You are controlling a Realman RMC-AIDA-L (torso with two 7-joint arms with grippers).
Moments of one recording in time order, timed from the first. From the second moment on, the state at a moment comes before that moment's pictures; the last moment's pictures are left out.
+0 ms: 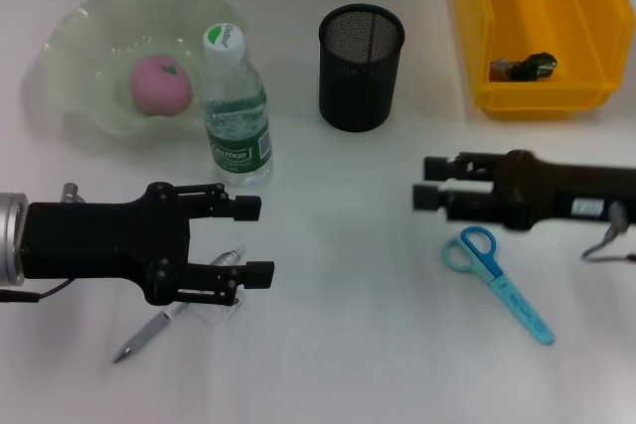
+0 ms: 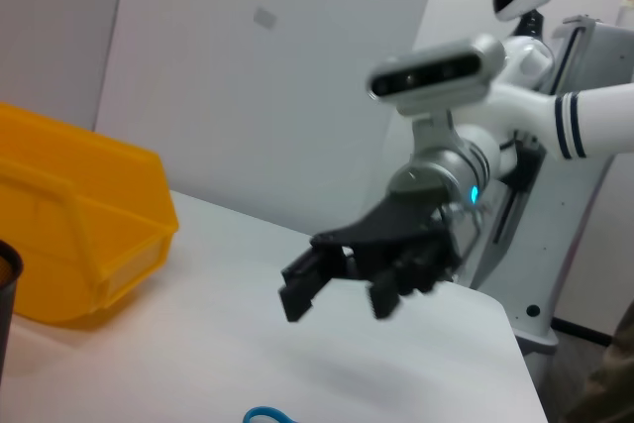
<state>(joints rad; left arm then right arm) -0.39 -2.03 0.98 0.78 1.81 1.79 -1.42 0.41 2.07 -0.95 -0.68 -1.74 -1.62 1.60</state>
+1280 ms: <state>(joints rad) -0.37 -2.04 0.97 0.77 1.81 1.74 -1.41 0.92 2.09 -1.19 -1.09 -2.80 -1.90 2.67</state>
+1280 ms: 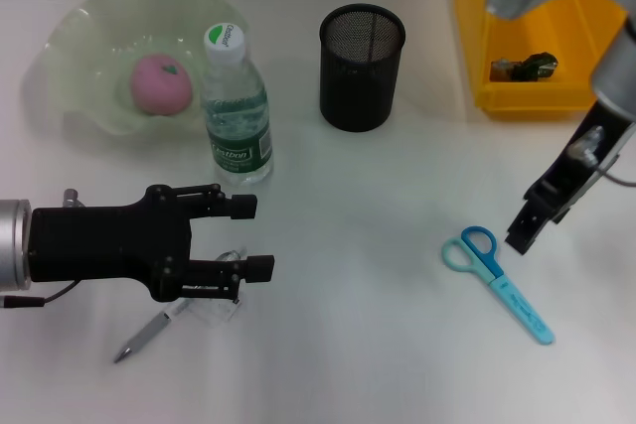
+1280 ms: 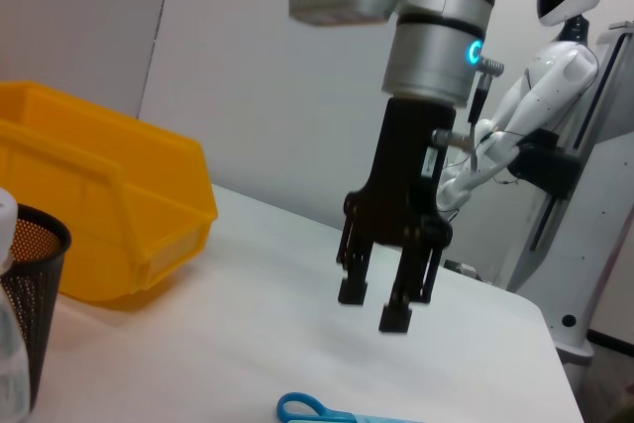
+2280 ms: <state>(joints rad) -0.38 -2.05 0.97 0.77 1.81 1.71 -1.39 0.98 2.09 -1.29 -0.80 -2.75 -1.75 2.72</state>
